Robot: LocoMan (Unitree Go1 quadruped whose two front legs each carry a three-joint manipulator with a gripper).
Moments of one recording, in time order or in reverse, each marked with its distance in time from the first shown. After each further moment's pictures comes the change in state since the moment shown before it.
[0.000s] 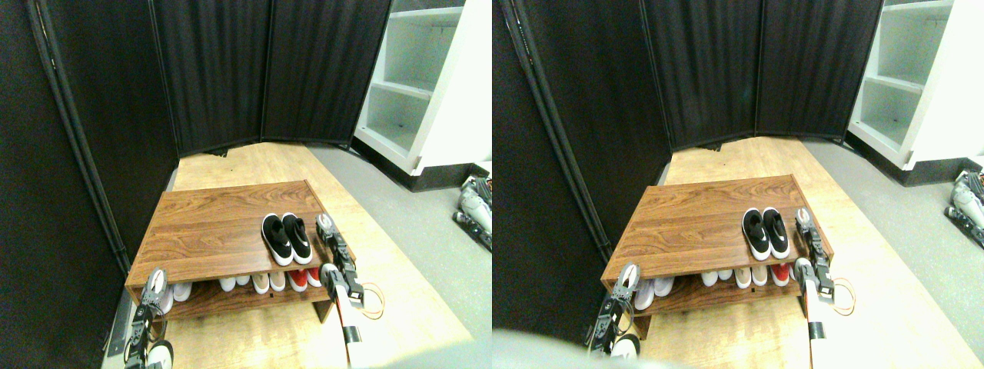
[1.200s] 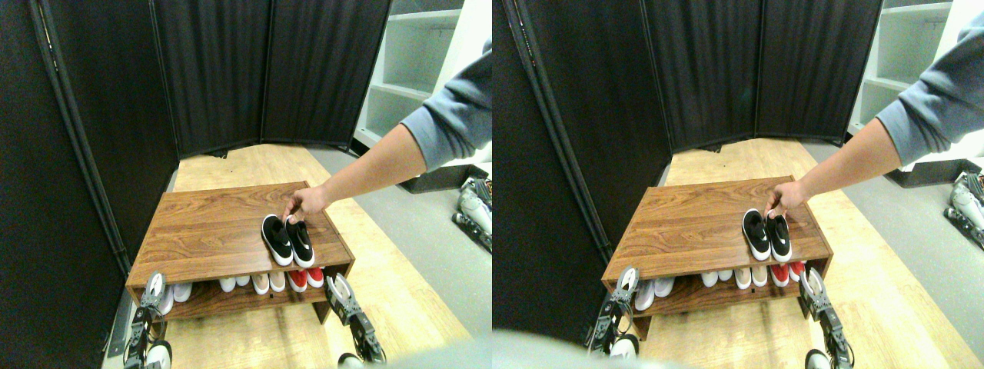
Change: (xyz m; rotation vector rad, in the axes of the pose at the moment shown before) right arm -0.124 -0.026 -0.036 0.126 0.188 -0.009; left arm -0.002 0.011 -0.001 -0.088 0.011 0.050
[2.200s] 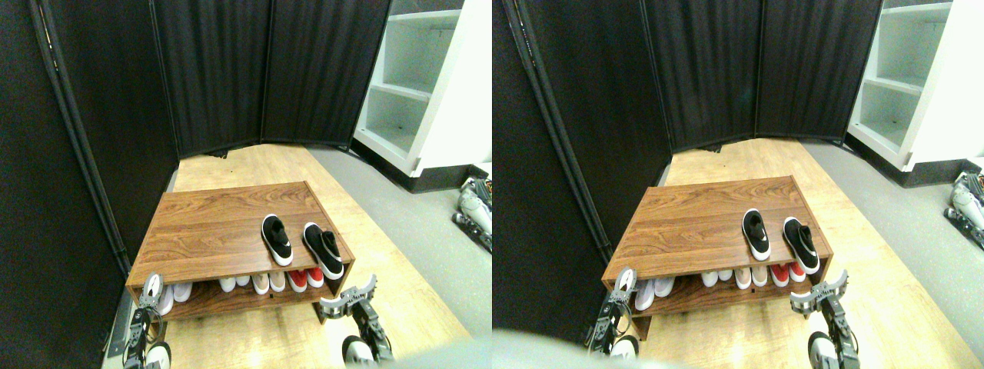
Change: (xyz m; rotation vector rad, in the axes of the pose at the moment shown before) right arm 0.006 0.014 0.006 -0.207 -0.001 -0.082; left arm 0.003 0.005 0.001 -0.011 -0.022 0.001
